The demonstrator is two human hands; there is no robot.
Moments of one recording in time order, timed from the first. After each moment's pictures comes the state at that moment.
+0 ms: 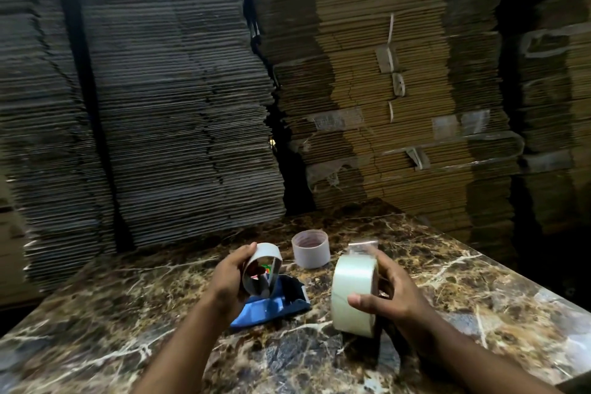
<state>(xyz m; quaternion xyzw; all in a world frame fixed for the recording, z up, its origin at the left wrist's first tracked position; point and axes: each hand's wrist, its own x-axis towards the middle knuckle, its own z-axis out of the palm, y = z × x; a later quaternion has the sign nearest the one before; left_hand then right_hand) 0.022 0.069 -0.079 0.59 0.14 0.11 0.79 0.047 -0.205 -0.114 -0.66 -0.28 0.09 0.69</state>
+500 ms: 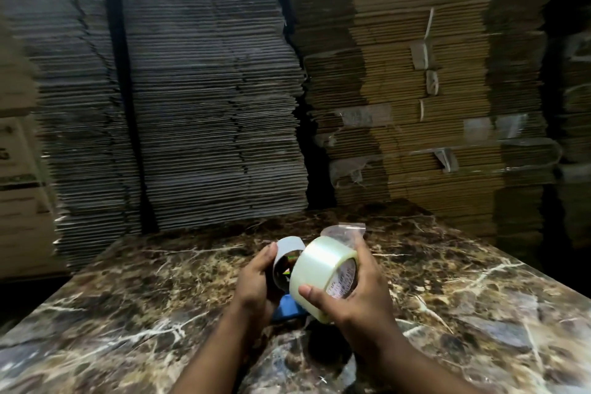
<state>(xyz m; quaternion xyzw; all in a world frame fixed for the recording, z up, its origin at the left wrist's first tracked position) 0.004 0.073 -0.097 0.49 0.07 0.14 0.86 0.006 -0.093 -0.106 -0.74 -0.24 -0.11 0.62</state>
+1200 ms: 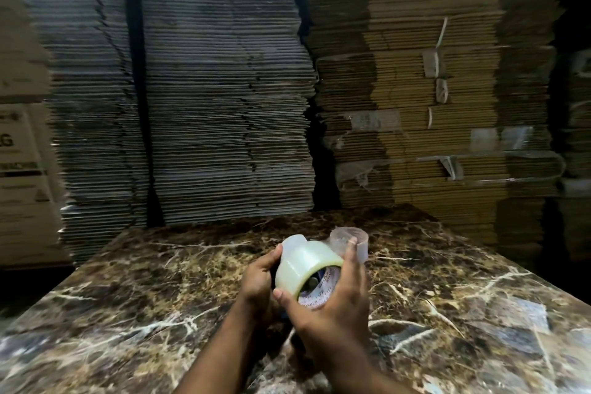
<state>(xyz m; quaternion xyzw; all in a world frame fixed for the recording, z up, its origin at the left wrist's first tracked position) -0.004 0.085 -0.094 0.45 0.11 0.08 0.88 -0.035 -0.045 -0.107 -0.78 -0.18 -0.19 0.57</state>
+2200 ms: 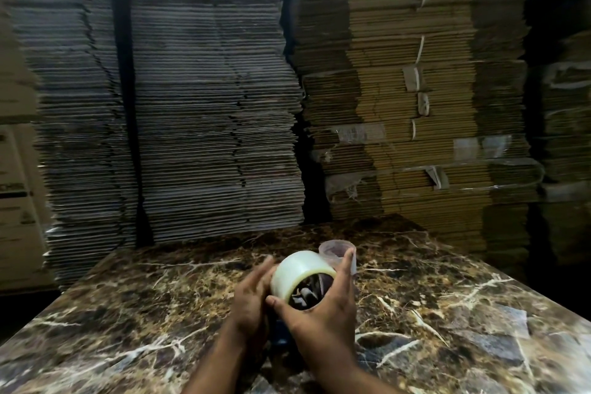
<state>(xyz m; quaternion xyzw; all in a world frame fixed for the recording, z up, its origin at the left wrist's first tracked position) -0.023 0.069 -0.083 0.52 0.07 0.11 0.84 -0.022 -0.044 -0.104 -0.76 -0.15 -0.16 0.61</state>
